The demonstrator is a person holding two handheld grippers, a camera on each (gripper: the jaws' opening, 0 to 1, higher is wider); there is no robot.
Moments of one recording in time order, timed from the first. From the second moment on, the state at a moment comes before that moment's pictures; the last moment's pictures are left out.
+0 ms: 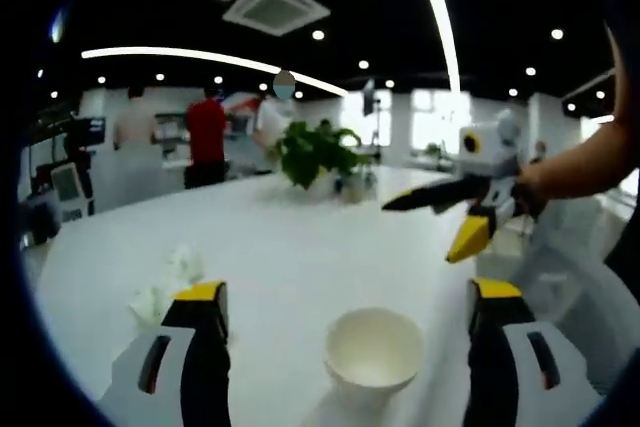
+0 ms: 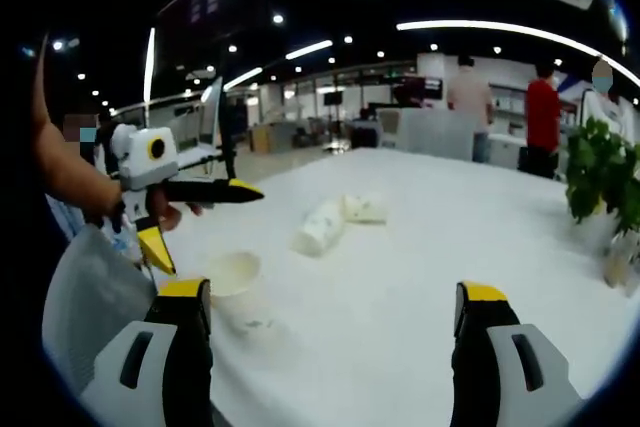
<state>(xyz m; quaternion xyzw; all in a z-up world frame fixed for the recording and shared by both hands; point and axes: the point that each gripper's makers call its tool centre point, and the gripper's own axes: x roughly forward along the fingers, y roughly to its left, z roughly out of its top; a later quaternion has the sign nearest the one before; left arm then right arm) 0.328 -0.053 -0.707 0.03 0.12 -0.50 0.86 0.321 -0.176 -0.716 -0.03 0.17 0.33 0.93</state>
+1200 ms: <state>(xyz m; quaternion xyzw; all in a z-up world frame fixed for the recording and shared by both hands) 0.387 0.156 -0.688 0.08 0.15 -0.38 0.91 0.364 -0.180 -0.690 0.00 0.17 0.30 0.94</state>
